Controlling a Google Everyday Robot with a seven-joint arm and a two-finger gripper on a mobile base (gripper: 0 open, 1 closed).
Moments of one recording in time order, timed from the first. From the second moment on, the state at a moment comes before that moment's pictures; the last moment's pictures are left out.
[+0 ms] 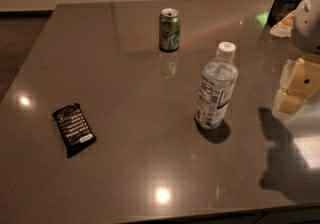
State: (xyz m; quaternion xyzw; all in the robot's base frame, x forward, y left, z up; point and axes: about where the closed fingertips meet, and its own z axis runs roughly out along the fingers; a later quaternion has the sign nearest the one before) arm 0.438 -0.217 0.976 -0.60 0.78 -0.03 0.16
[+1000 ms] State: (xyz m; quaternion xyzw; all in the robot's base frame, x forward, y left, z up) arm 0.458 -0.187 0.959 -0.59 0.78 0.01 0.19
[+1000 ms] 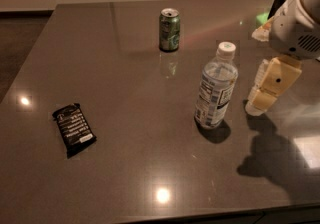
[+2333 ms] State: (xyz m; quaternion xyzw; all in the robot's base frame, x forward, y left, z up) arm 0.466 -0.134 0.935 -0.59 0.77 0.10 0.22
